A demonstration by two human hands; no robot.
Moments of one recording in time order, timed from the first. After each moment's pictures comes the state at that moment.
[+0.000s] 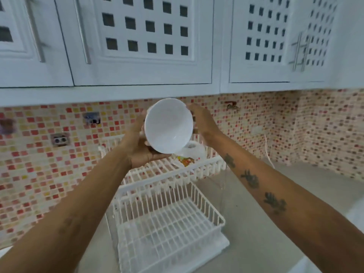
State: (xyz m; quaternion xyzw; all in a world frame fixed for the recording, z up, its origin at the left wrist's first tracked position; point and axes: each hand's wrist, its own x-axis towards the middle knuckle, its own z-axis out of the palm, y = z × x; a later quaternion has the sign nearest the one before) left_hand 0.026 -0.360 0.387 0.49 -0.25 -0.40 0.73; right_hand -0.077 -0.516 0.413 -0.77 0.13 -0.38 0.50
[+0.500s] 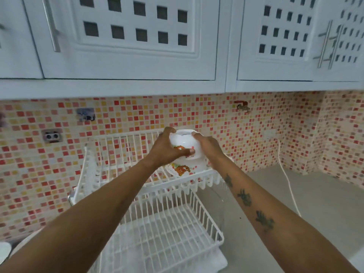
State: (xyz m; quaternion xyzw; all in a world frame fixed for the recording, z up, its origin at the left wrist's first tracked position) left_hand 0.068 -0.498 0.334 0.78 -0.43 0.03 0.46; right_hand -0.041 -0.612 0.342 -0.71 0.28 -0.29 0.58
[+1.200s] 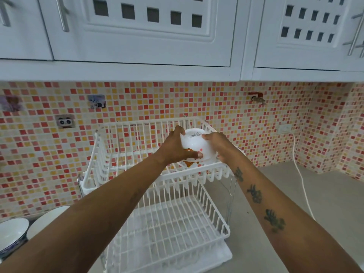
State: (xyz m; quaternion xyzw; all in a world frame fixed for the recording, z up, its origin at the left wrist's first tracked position) left_hand 0.075 -0.504 0.305 0.81 -0.43 0.01 0.40; right_hand -0.033 -0.618 0.335 -0.69 0.30 -0.21 0.62
